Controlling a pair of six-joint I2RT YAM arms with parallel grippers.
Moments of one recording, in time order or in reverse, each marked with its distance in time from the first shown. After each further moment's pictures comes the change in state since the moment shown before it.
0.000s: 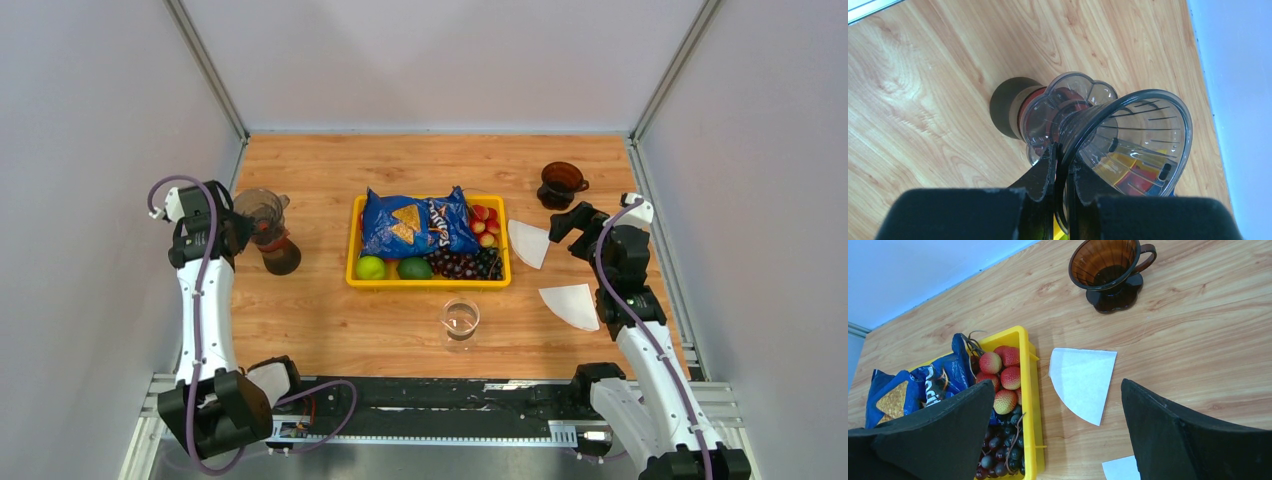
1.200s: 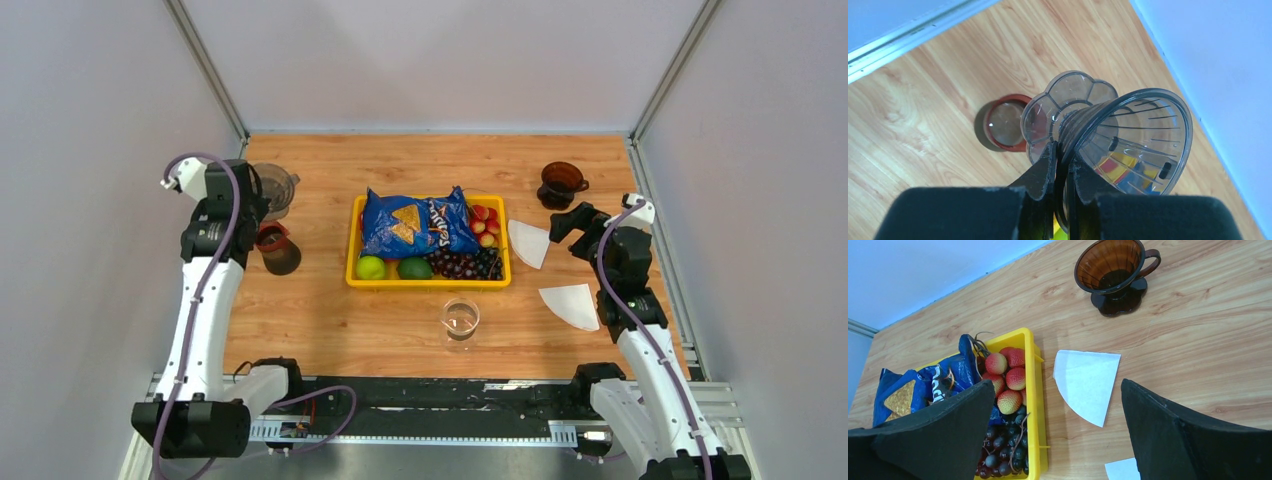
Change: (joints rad) left arm -0.323 -0.002 0.174 -0.060 -0.323 -0.004; right arm 0.000 -0.024 0.000 0.000 -0.014 0.000
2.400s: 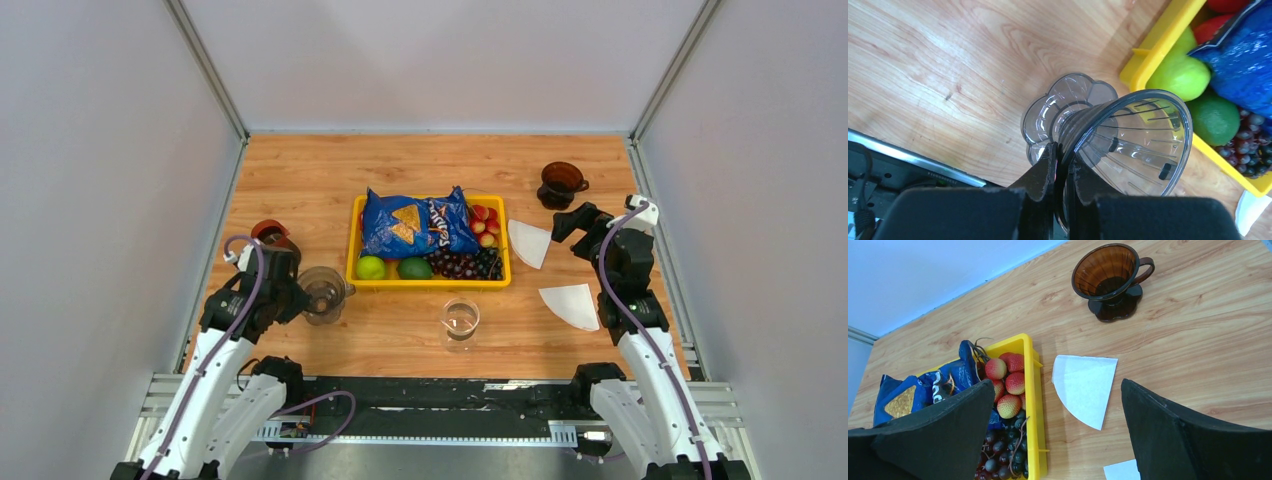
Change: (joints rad) left arm -0.245 -0.380 -0.462 -0.319 0.242 -0.074; right arm 0.000 -0.021 -0.002 0.000 0.025 -0.001
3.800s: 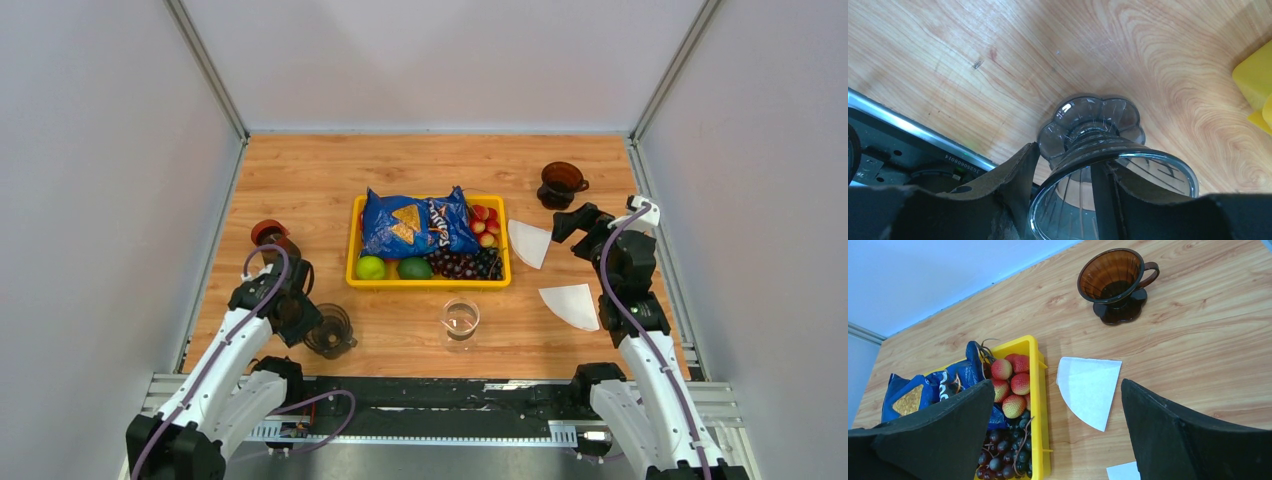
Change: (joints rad) left arm 0.013 0.134 -0.159 -0.003 0.007 -0.063; right arm 0.000 -0.022 0.000 0.001 -0.013 0.001
